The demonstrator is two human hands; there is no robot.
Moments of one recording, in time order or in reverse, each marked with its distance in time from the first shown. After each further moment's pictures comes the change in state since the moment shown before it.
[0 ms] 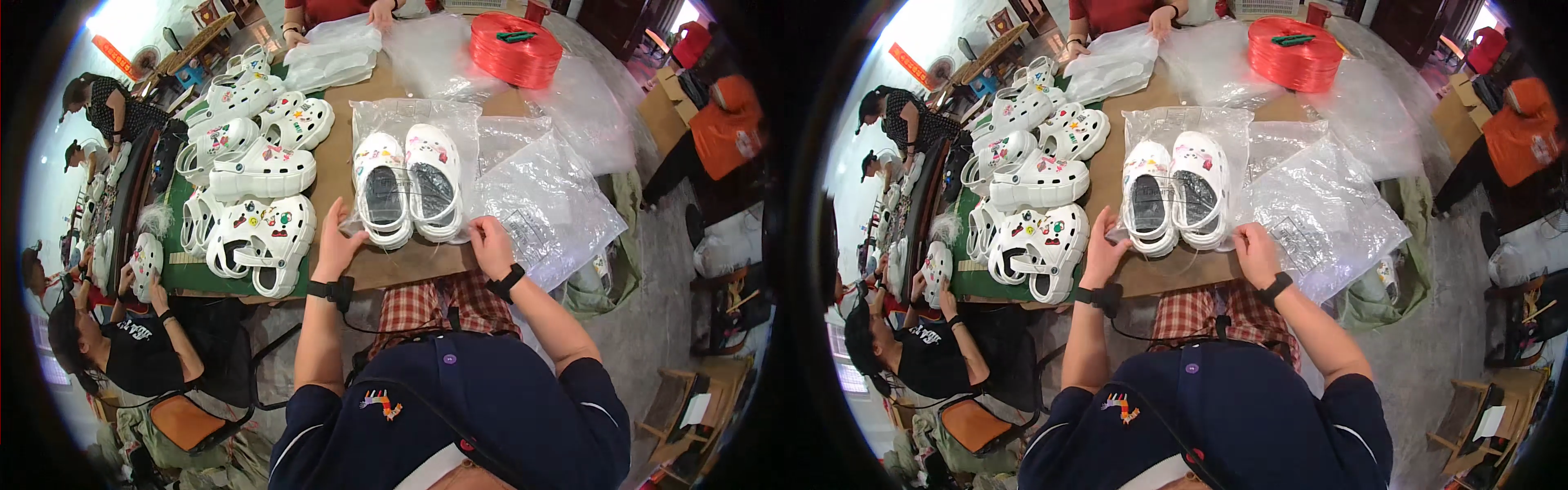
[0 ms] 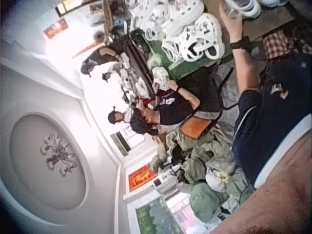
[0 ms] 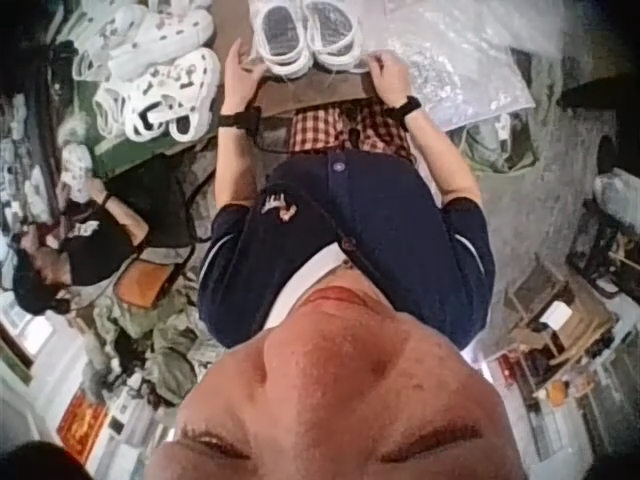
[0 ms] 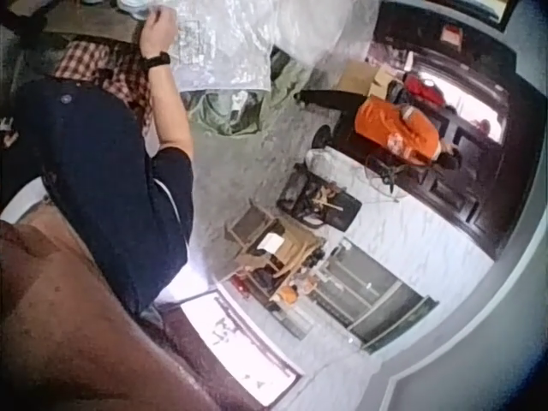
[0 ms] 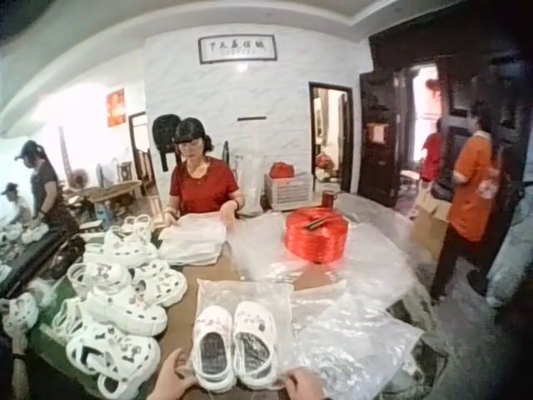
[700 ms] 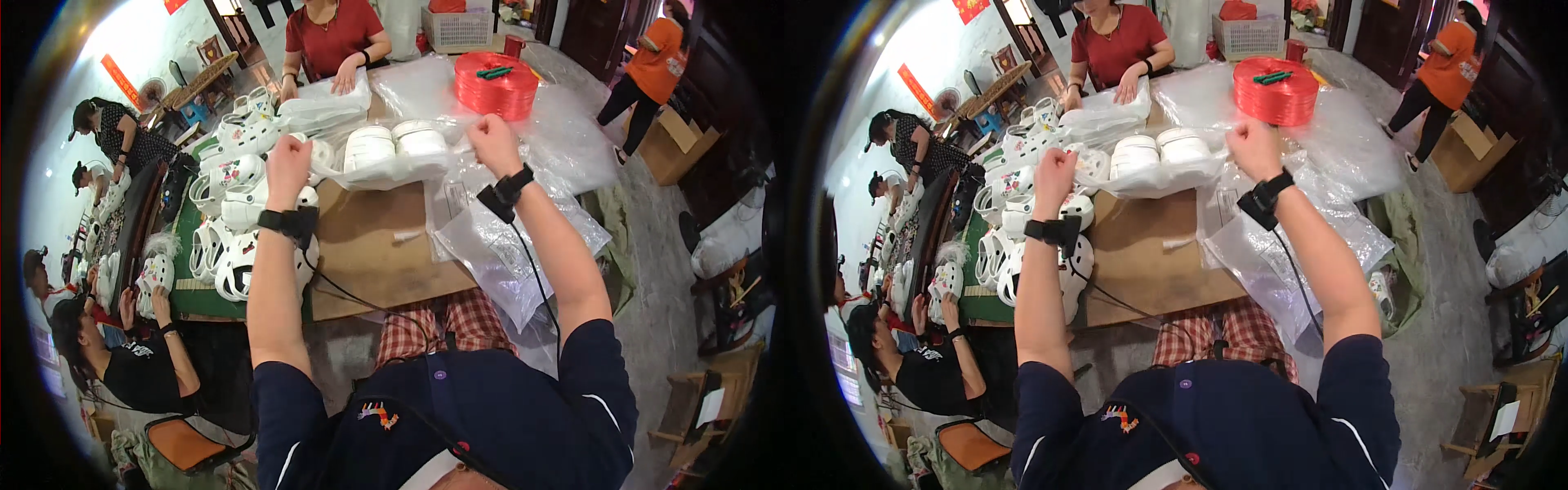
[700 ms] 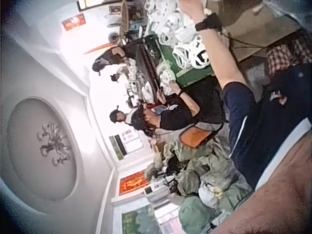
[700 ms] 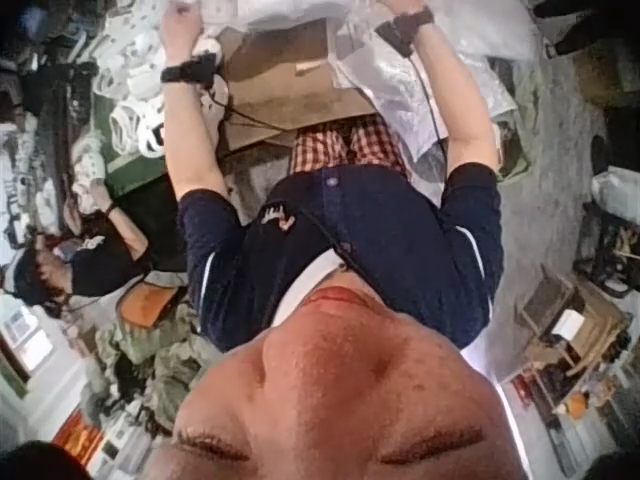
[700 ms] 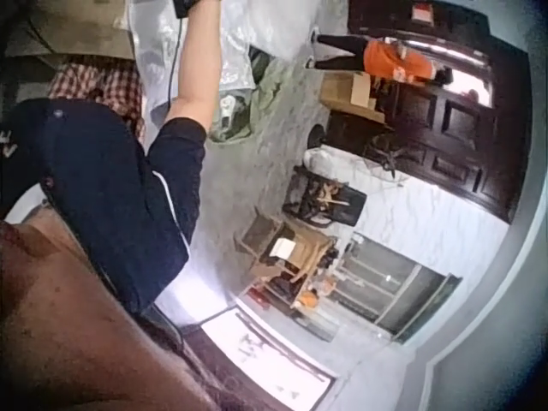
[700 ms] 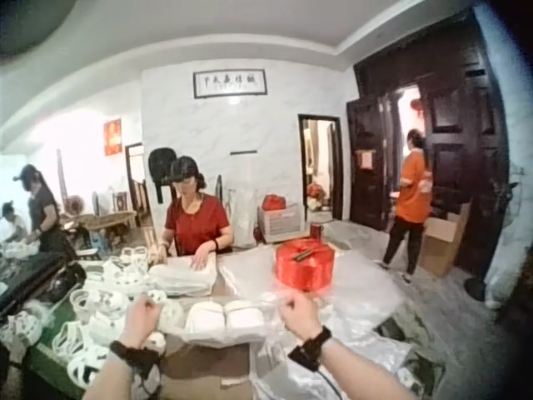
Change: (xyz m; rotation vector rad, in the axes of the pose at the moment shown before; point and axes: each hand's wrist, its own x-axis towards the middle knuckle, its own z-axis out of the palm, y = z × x) left_hand 0.140 0.154 -0.078 0.540 0.434 0.314; right_hand 0.189 -0.074 -0.077 0.209 0.152 0.020
